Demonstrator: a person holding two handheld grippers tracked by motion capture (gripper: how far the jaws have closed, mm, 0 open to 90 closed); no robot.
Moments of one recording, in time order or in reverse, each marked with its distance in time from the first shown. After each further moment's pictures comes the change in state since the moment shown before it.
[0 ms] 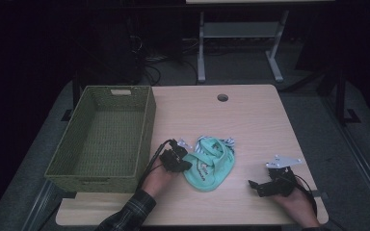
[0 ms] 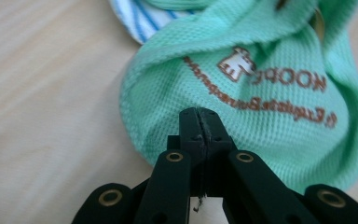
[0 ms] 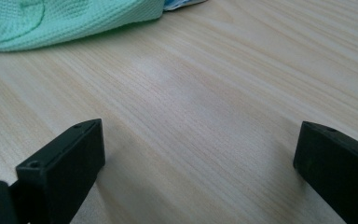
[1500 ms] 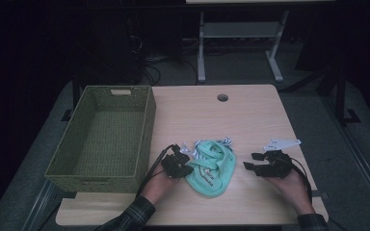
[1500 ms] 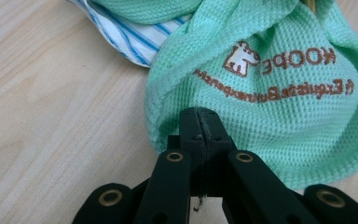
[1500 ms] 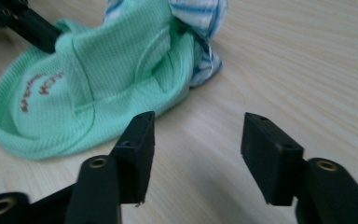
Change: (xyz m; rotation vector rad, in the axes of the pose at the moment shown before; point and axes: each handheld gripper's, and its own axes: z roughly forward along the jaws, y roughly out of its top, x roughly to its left) left arm -0.016 -0.005 -0.001 -0.002 0.022 0.045; right arm -0.010 0.052 -0.005 -0.053 0.139 0.012
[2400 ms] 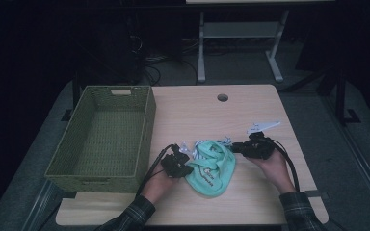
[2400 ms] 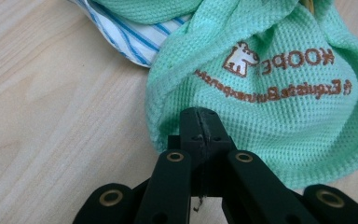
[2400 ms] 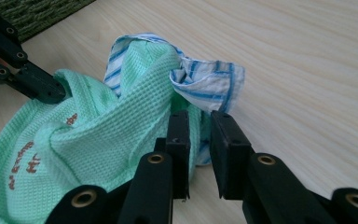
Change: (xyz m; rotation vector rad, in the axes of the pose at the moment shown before) left arm 0.002 0.000 0.000 -0.006 -0.014 -0.007; right arm -0.013 0.048 0.044 0.019 0.097 -0.003
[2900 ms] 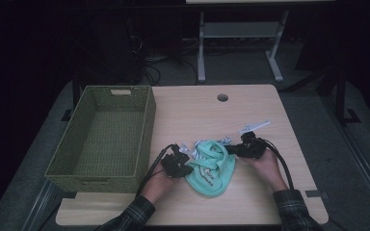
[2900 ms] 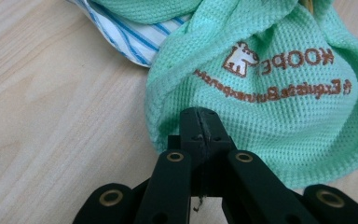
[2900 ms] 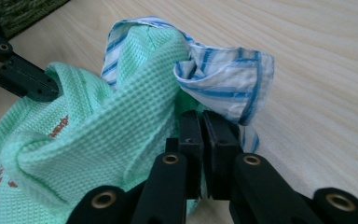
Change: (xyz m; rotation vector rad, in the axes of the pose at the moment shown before) left arm 0.000 0.000 0.000 0.002 -0.001 0.001; right arm -0.004 0.000 0.029 0.050 0.054 0.018
